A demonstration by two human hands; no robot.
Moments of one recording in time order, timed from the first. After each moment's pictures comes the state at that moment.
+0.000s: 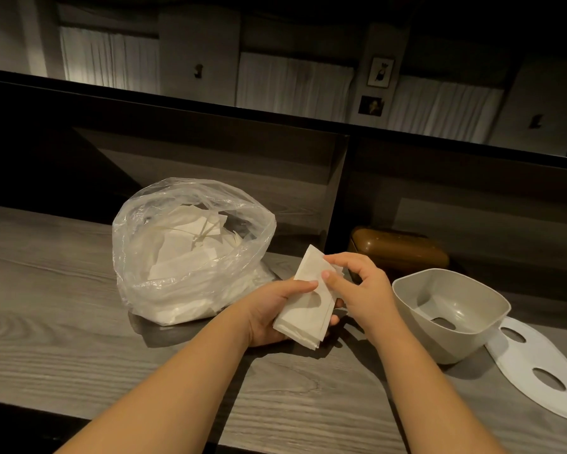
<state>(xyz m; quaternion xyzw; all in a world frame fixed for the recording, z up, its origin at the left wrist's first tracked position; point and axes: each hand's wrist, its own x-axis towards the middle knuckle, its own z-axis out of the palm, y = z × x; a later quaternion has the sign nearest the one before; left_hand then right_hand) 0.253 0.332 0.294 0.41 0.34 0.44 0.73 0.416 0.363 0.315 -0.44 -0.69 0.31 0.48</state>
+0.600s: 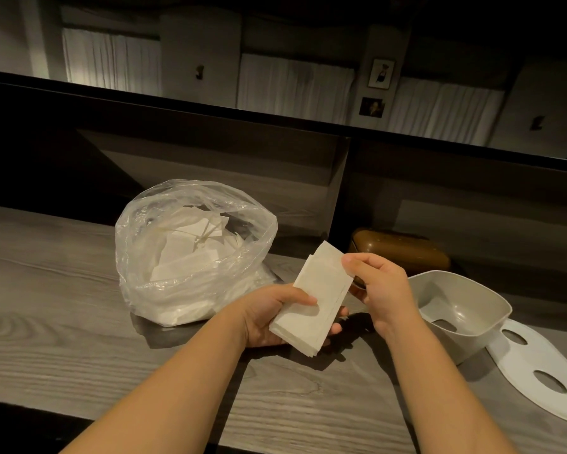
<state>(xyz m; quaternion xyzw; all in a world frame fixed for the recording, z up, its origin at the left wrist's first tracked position) 0.247 0.326 0.299 0.42 0.29 0.39 0.77 0.420 0.359 0.336 -0.46 -0.55 0.44 0.55</state>
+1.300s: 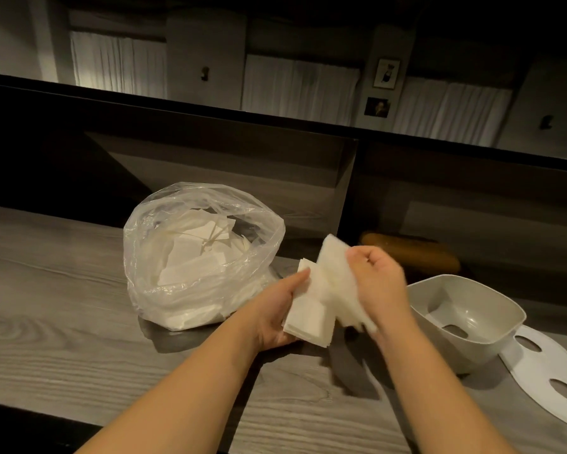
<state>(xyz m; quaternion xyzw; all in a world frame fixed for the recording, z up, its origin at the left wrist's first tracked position) 0.256 0.334 0.301 0.30 0.36 0.48 0.75 0.403 0.349 0.345 -0.47 -0.58 0.37 0.55</state>
